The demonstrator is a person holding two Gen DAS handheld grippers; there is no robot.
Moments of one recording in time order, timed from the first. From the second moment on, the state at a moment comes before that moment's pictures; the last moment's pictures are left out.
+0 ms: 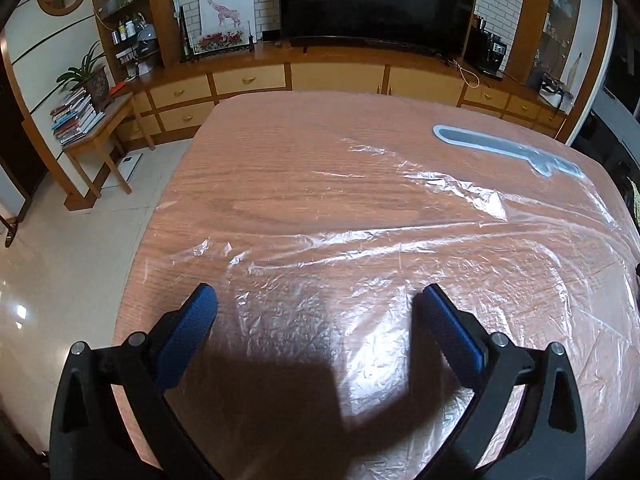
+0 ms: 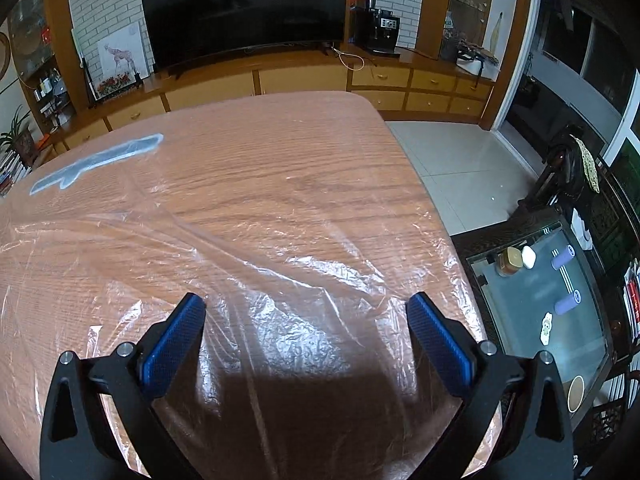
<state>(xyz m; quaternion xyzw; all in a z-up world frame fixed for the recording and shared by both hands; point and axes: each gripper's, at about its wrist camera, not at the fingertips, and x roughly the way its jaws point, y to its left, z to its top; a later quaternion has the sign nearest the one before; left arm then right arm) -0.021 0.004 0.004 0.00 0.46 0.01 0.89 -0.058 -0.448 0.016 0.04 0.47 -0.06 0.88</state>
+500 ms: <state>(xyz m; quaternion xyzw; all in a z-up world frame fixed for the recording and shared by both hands) -0.021 0.005 0.004 0.00 0.46 0.01 0.89 -0.058 -0.448 0.017 0.04 0.47 -0.06 0.88</state>
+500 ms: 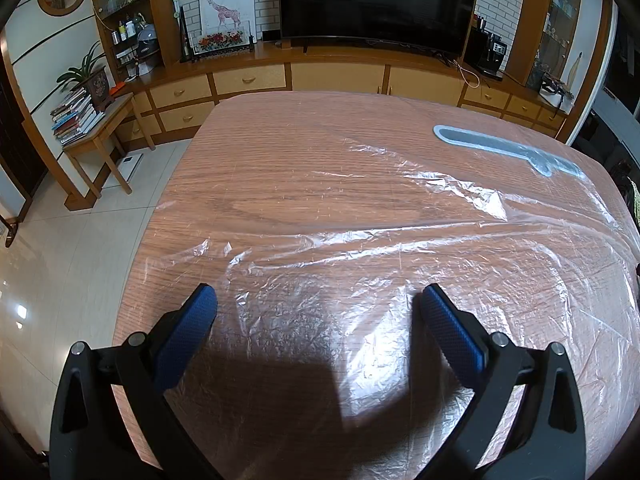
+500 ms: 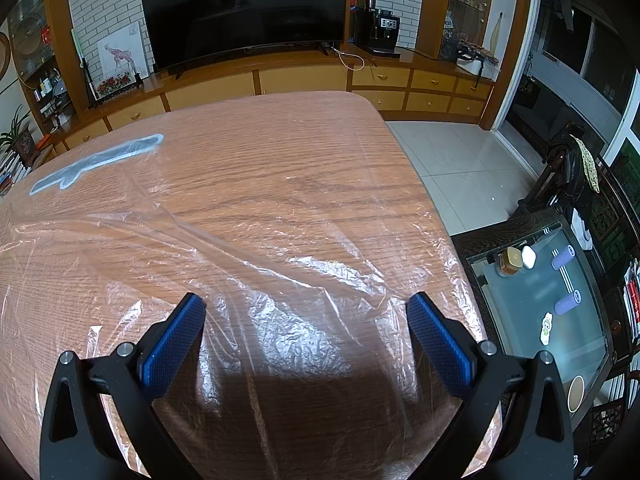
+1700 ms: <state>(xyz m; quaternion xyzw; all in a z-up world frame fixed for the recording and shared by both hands) -0.019 0.014 0.002 -0.01 0.46 0.01 0.89 -0.058 -0.448 0.016 0.04 0.47 -0.06 0.88</state>
